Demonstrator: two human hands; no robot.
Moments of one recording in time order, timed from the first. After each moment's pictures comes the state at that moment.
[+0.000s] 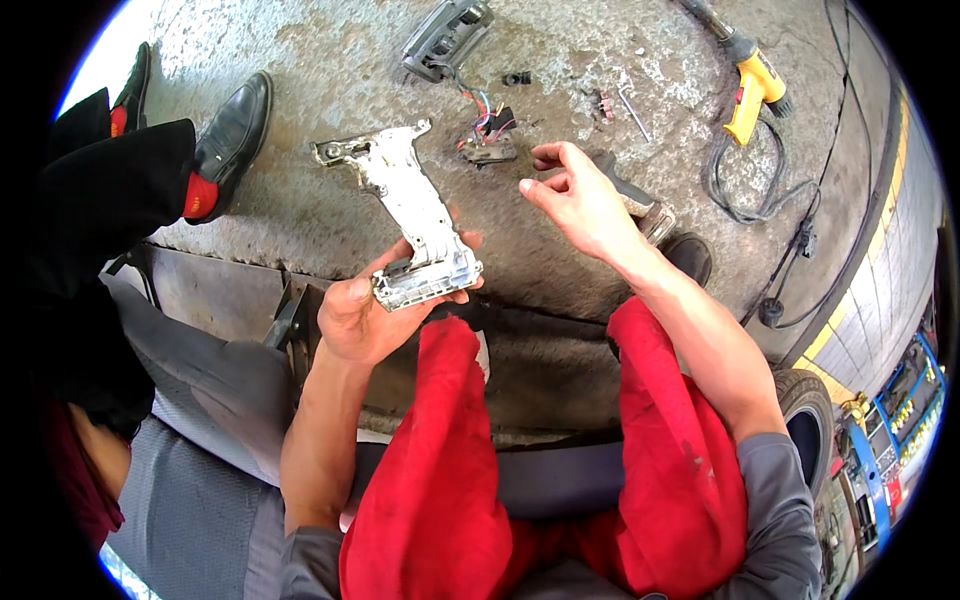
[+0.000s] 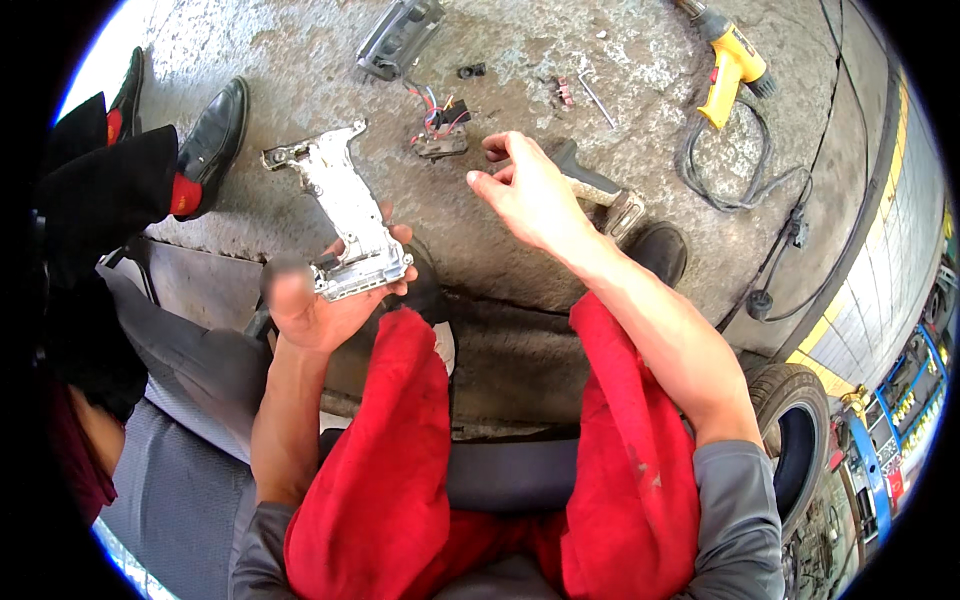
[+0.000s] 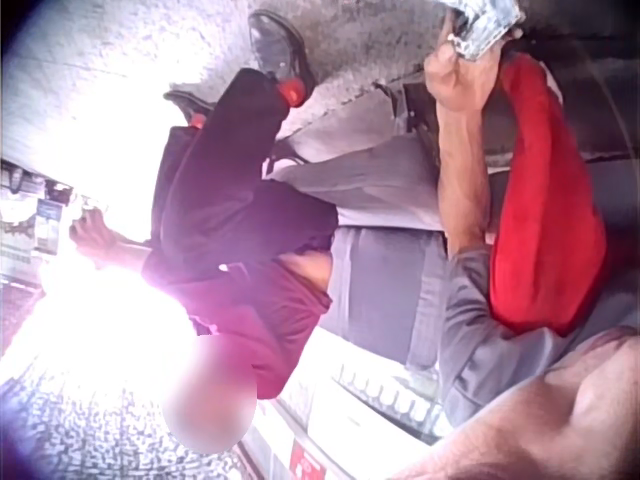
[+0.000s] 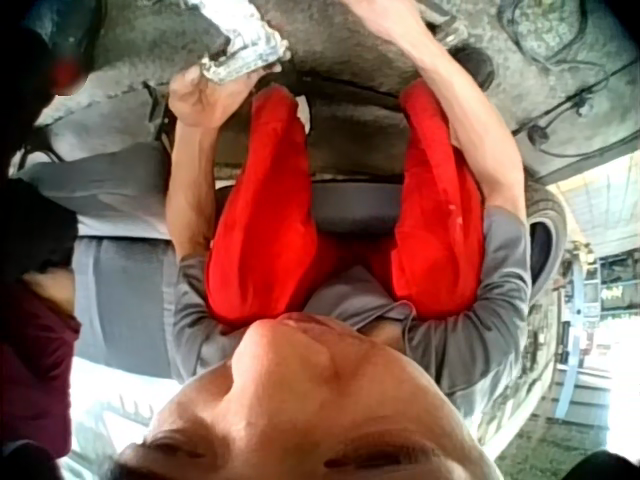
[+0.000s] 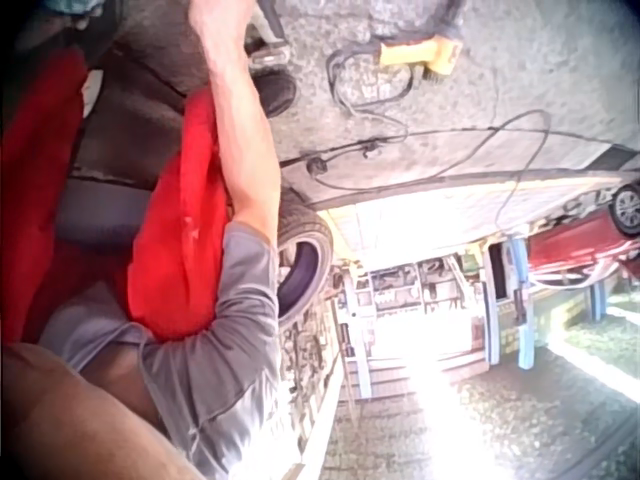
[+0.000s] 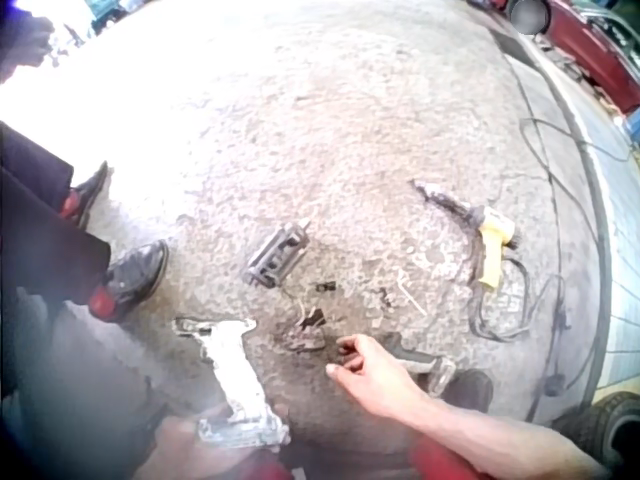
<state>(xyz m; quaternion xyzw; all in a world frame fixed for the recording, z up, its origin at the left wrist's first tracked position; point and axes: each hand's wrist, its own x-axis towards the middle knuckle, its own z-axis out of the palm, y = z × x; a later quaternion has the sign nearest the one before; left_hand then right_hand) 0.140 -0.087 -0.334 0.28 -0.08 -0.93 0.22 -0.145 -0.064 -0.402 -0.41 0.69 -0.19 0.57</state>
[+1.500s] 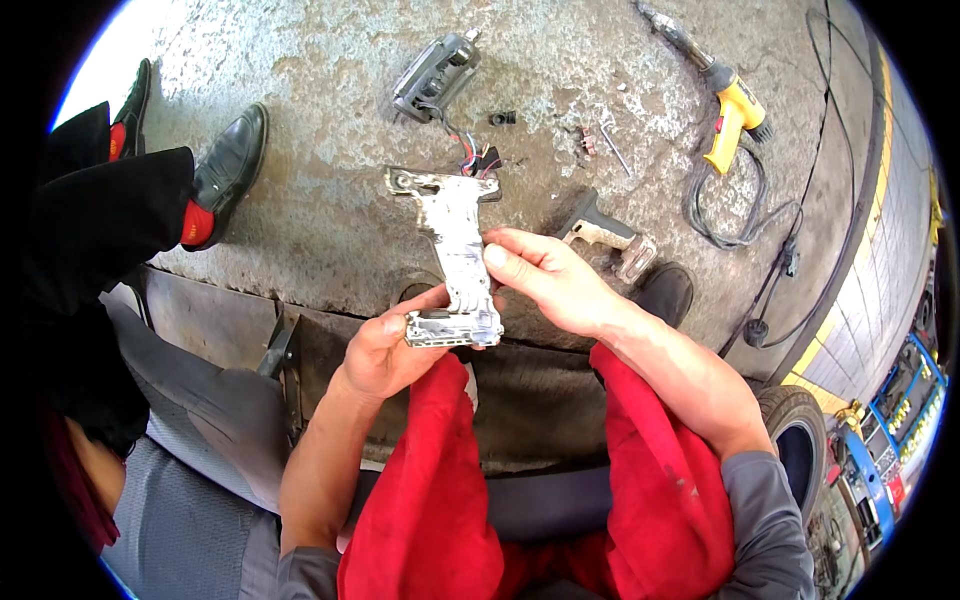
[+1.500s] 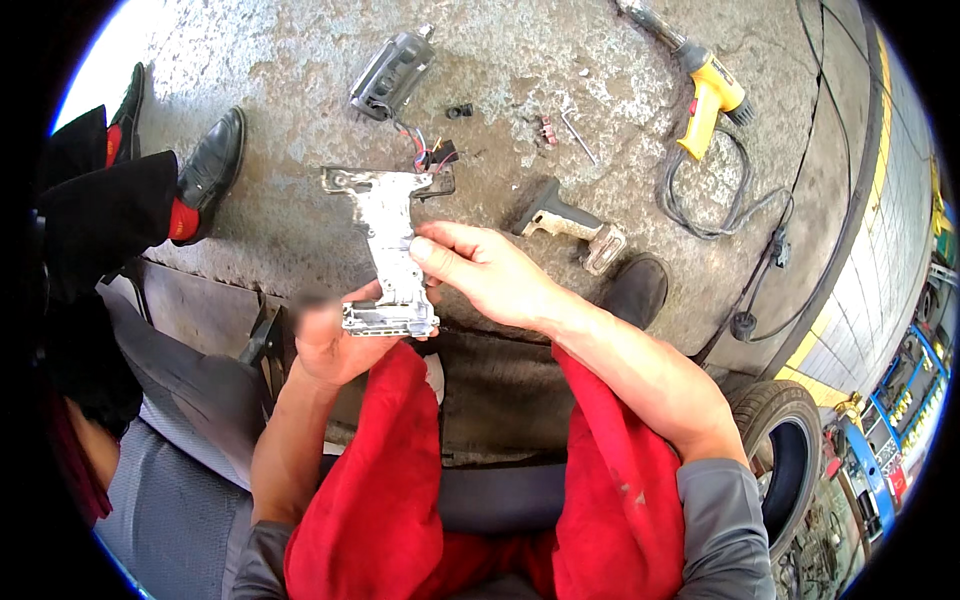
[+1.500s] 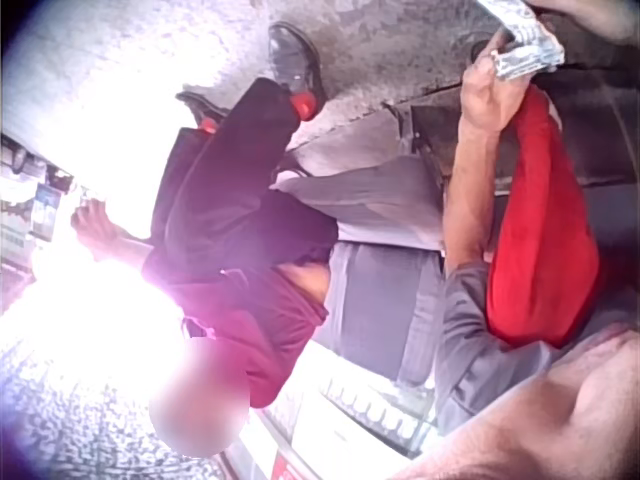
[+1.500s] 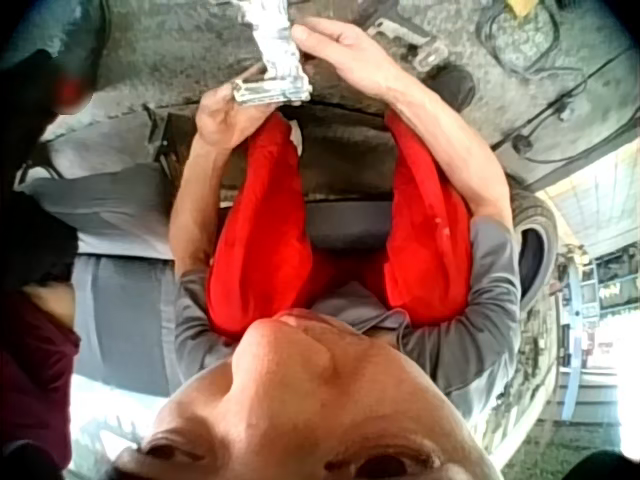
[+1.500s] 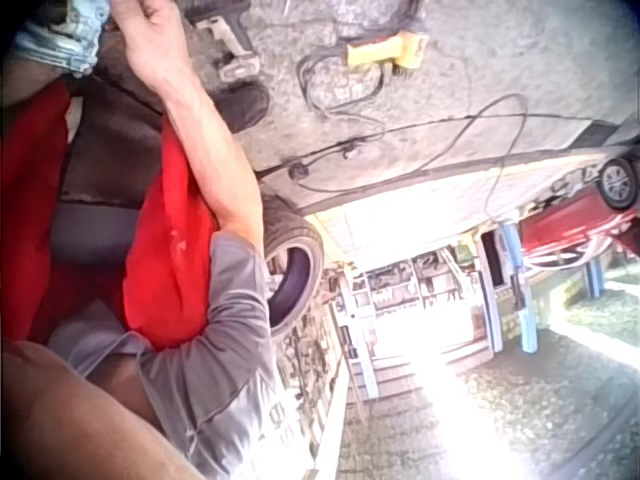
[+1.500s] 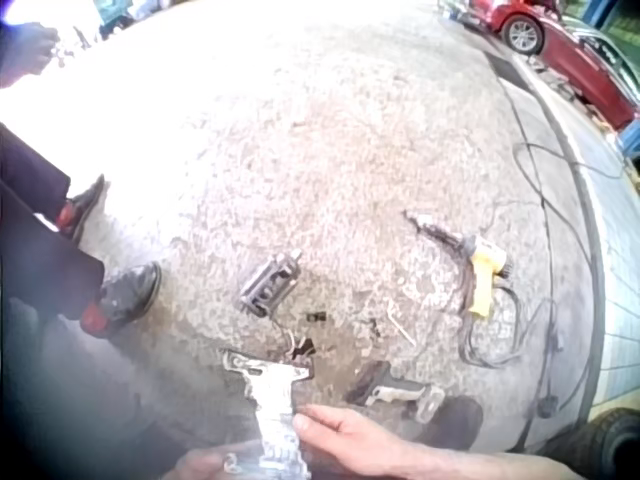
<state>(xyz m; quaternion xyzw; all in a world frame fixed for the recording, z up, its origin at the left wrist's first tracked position) 0.119 -0.071 -0.338 0.27 -0.08 -0.94 0.18 -0.127 -0.060 -0.351 -0.26 0.44 -0.31 0.80</state>
